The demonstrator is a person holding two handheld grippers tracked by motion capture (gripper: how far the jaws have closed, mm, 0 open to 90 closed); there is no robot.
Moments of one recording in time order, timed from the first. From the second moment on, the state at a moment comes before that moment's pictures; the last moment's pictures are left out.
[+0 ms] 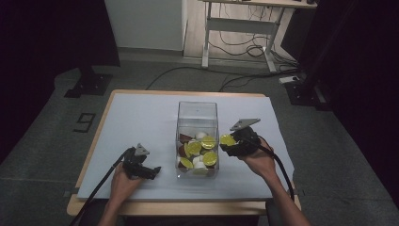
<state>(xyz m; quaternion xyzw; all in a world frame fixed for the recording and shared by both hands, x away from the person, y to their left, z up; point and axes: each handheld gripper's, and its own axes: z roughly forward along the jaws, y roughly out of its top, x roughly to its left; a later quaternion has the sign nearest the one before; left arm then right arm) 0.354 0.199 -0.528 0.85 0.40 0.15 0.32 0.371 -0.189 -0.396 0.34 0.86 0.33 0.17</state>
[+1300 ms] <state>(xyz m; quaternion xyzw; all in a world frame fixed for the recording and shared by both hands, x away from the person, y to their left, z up) 0.354 0.199 -0.528 0.85 0.40 0.15 0.32 0.374 -0.266 -0.454 0.42 0.84 0.29 0.19</state>
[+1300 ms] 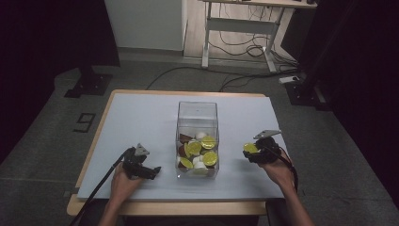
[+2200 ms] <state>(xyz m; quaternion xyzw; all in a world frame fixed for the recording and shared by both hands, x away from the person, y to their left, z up) 0.354 0.199 -0.528 0.85 0.40 0.15 0.32 0.378 -0.261 -0.501 0.44 0.84 0.27 0.17</state>
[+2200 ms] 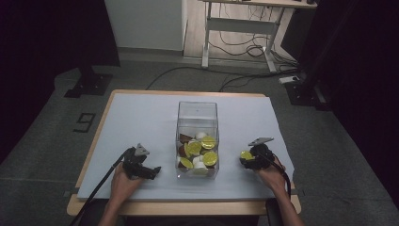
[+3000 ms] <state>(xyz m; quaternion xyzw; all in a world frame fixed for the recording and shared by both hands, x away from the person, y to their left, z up) 0.354 0.198 -0.528 0.85 0.40 0.15 0.32 0.355 -0.265 -0.468 0.42 0.84 0.27 0.23</state>
